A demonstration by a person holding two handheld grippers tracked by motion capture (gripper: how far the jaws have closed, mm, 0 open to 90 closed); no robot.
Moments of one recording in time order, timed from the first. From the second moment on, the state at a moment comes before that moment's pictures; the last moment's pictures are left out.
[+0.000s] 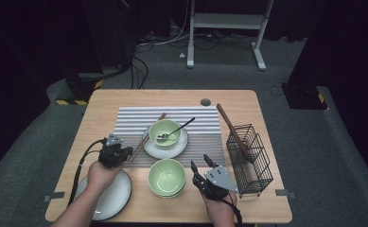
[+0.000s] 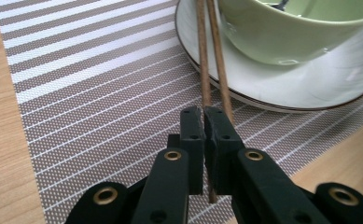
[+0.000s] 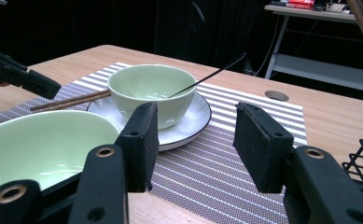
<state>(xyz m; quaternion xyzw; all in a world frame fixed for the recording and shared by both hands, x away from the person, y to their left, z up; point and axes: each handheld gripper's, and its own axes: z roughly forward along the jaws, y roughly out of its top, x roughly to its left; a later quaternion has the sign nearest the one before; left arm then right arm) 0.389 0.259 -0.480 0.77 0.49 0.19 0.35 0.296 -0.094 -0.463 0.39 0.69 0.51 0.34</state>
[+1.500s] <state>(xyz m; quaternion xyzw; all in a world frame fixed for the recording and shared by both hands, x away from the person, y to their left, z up) 0.388 0.241 -0.490 0.79 0.48 0.16 0.34 0.297 -0.095 -0.464 0.39 0.69 0.51 0.33</state>
